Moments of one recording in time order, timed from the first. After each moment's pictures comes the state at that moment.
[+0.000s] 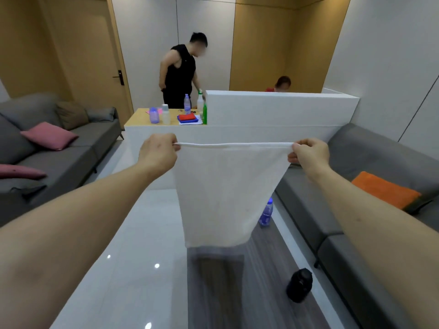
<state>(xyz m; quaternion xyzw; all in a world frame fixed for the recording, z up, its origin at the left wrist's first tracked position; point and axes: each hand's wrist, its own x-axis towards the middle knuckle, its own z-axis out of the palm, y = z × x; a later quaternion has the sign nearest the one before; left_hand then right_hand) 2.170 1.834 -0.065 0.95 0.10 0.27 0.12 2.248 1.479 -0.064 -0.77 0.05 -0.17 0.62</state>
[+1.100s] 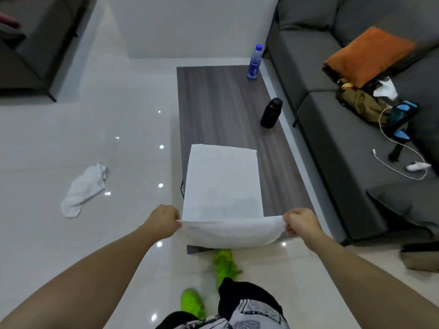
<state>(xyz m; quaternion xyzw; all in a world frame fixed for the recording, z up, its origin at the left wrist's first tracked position) 1.619 1.602 -0.477 0.93 0.14 -0.28 0.18 1.692 1.230 -0.443 -0.85 0.26 0.22 0.39</state>
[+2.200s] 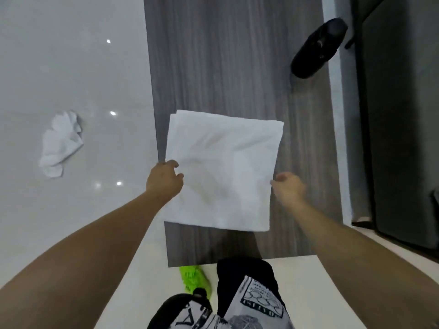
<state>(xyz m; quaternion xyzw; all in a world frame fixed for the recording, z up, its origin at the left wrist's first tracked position) 1.871 1.592 -0.634 0.88 0.31 -0.28 0.22 1.945 1.281 -0.641 -0.88 0.23 0.35 0.23</state>
